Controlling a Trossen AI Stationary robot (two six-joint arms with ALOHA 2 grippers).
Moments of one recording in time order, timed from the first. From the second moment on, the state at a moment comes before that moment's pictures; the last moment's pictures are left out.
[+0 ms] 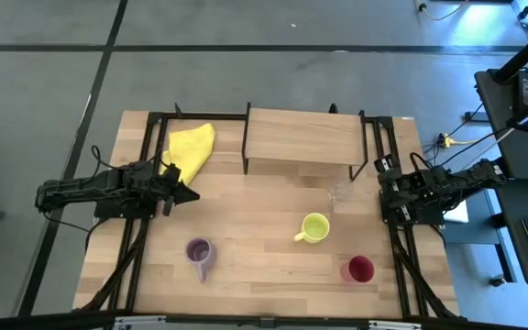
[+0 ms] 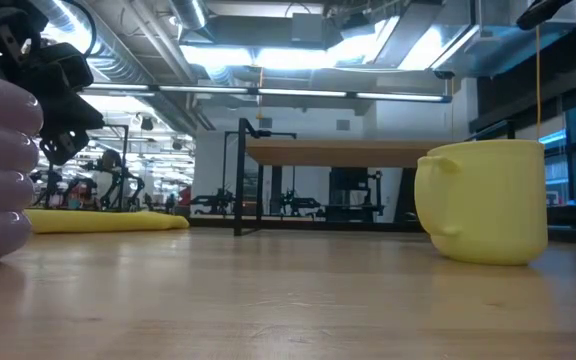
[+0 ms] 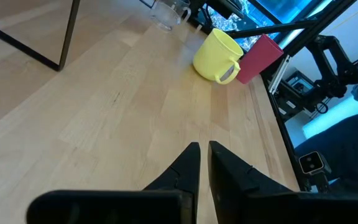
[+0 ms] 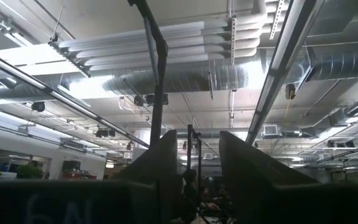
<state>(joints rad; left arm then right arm) 0.14 0.06 0.12 -0.39 0.22 -0.57 0.26 0.22 0.01 0.99 -0.03 -0.03</state>
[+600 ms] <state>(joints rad) 0.14 0.06 0.12 -0.39 0.22 -0.57 0.26 0.22 0.01 1.00 -0.03 0.12</state>
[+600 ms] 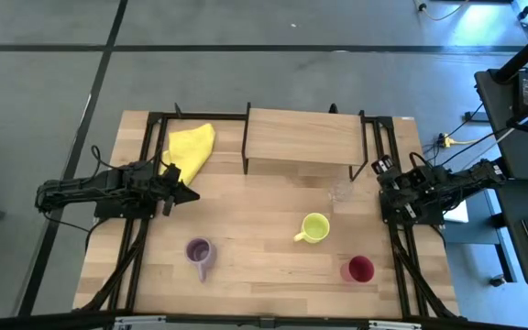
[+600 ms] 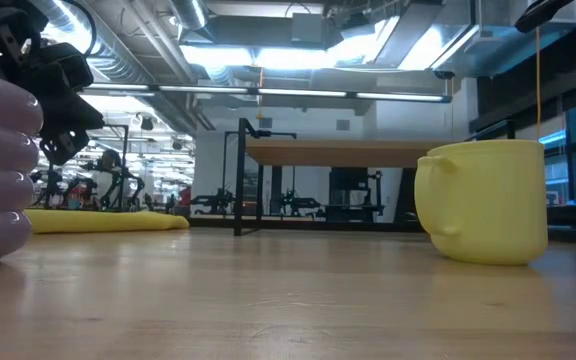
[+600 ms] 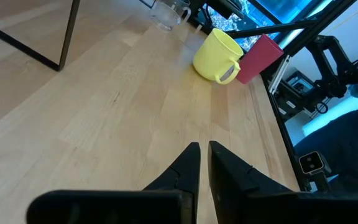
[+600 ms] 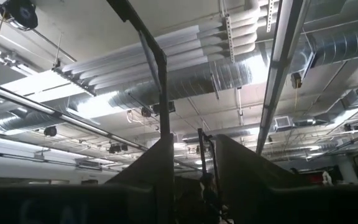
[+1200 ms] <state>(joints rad) 0.14 0.06 0.12 -0.39 0.22 -0.57 0.26 0.22 0.01 1.00 -0.03 0.19</state>
